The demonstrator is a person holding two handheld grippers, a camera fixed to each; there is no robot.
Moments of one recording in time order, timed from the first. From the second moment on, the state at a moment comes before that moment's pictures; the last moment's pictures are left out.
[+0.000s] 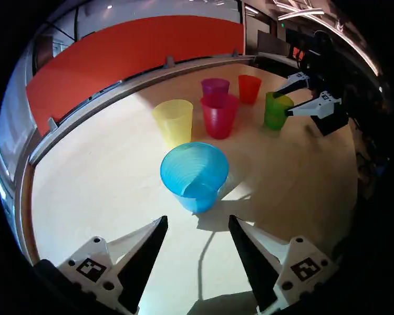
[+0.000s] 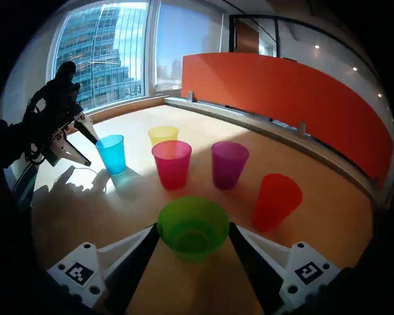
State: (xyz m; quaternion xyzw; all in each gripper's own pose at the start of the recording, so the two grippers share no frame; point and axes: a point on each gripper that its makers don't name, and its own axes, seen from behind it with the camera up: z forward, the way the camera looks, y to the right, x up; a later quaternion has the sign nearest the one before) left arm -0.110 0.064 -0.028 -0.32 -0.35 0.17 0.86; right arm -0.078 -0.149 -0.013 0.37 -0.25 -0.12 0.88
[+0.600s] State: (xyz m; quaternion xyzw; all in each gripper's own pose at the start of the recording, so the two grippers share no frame) left arm -0.071 0.041 -0.043 -0.26 -0.30 0.13 0.91; right arm -0.039 -0.120 -0.050 0.33 -0.21 -0.11 0.91
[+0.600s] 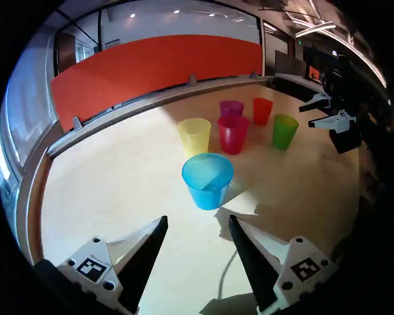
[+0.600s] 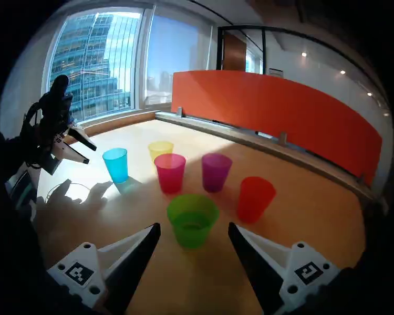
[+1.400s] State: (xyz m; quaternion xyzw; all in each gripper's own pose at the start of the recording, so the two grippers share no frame) left arm 0.027 0.021 -0.047 -0.16 -0.12 0.11 0.97; right arm 0.059 -0.070 -0.050 0.21 -0.07 -0.06 0.97
